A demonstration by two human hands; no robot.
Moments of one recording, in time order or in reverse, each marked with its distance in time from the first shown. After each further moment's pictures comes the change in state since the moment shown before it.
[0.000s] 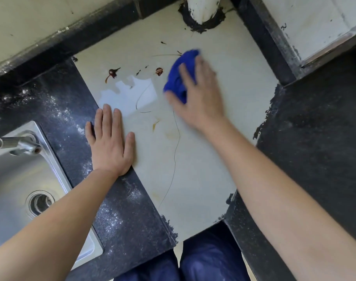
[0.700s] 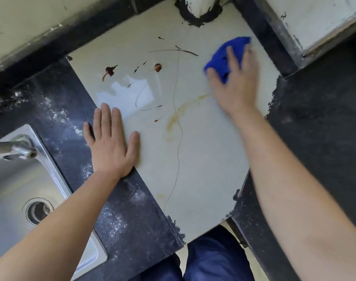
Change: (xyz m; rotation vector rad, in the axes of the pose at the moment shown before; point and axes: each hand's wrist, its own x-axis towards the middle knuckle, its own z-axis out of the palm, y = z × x) left_hand -0.001 0.002 0.000 -0.036 -0.001 0.001; right_hand 0.005 0.063 -0.013 0.040 0.110 0.268
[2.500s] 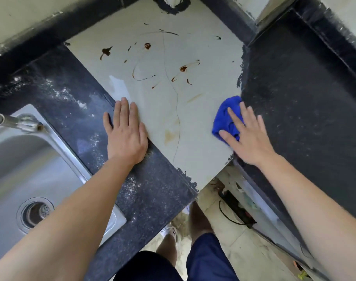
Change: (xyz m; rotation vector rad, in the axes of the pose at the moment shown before) left_hand -0.062 -0.011 0.013 -0.016 0.007 0.253; right_hand -0.258 0.055 -0.022 -0.225 -0.313 0.080
